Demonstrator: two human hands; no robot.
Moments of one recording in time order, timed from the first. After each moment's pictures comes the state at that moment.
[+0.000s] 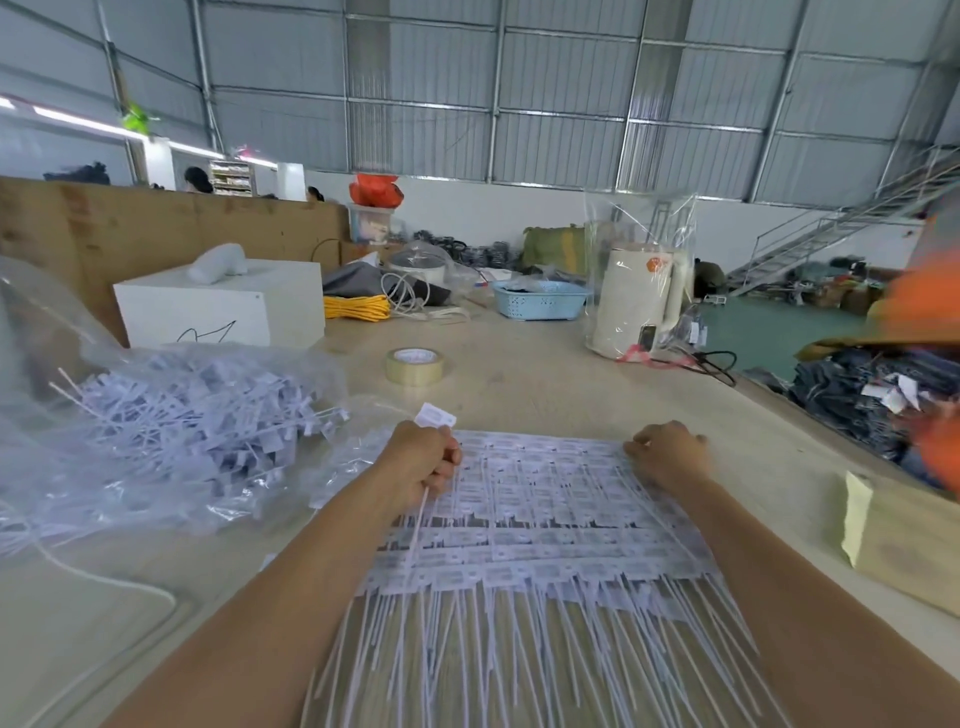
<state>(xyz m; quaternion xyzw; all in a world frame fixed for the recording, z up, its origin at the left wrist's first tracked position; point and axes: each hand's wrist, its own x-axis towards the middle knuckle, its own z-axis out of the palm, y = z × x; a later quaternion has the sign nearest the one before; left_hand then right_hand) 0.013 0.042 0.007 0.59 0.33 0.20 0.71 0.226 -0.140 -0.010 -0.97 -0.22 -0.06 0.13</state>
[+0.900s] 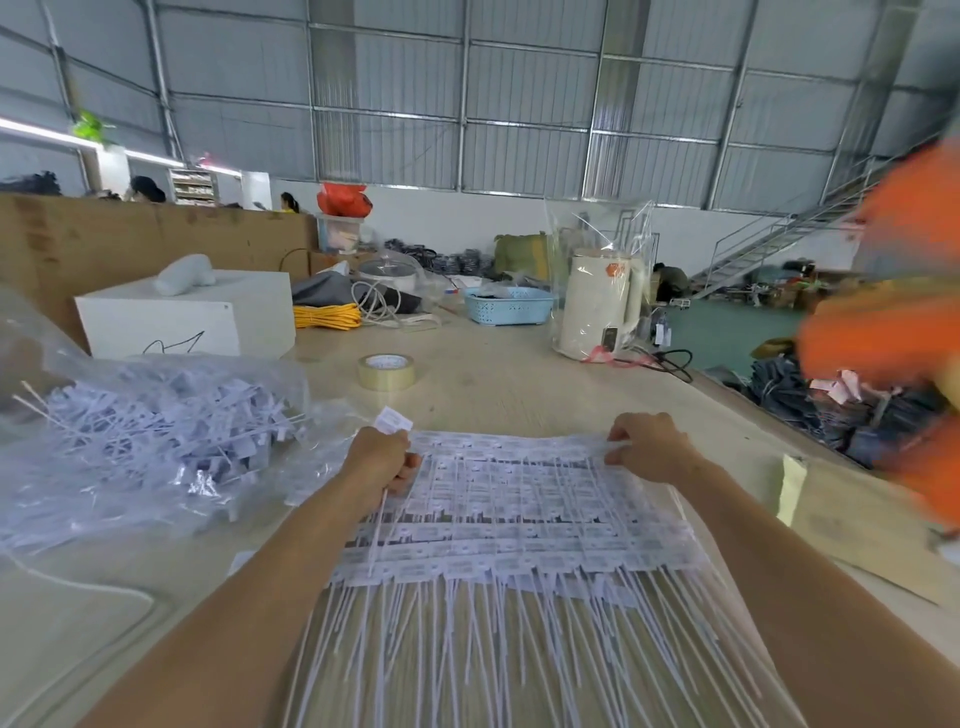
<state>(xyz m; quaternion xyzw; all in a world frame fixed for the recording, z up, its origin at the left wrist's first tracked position) 0.010 0.051 -0.007 0.64 0.36 0.26 0.63 0.216 -0.176 0.012 -0.94 -0.32 -0.06 0.12</state>
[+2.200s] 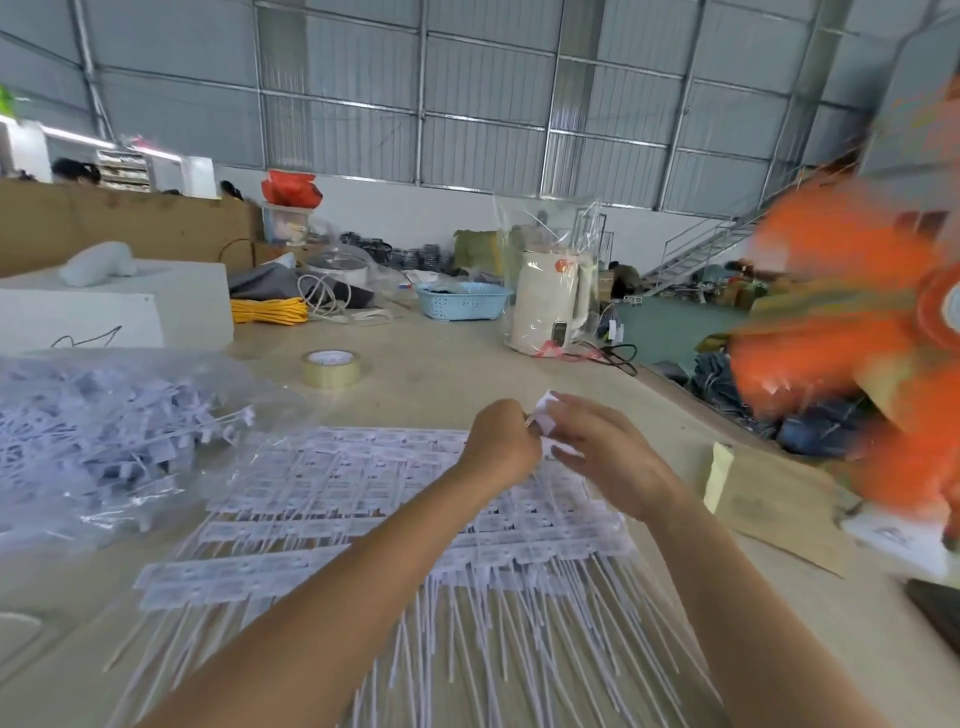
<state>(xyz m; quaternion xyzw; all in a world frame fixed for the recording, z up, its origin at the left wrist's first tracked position) 0.075 -0.096 0.037 0.90 0.16 0.21 0.35 0.135 -0.212 0.029 -0.65 -0.31 0.20 0.66</state>
